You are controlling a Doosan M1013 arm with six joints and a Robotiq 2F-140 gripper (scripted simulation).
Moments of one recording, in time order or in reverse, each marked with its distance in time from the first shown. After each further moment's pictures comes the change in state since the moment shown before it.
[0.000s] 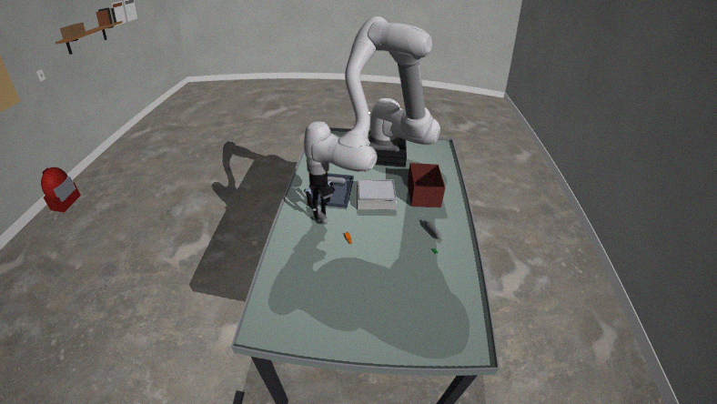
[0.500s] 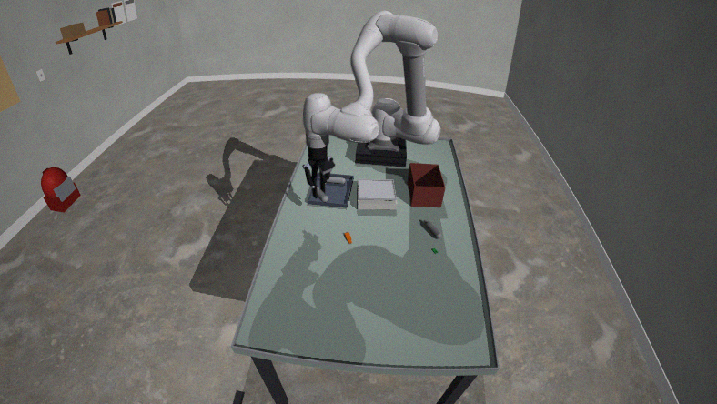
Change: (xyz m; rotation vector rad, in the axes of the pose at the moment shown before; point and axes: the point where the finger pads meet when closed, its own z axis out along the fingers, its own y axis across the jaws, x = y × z) arm 0.000 0.000 -0.120 -0.001 0.001 0.000
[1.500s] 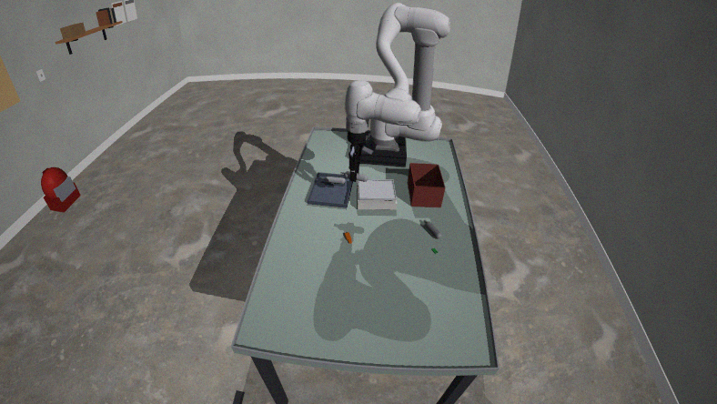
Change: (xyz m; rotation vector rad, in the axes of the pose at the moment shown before) arm 0.009 -0.174 -0.025 0.013 -0.029 -0.680
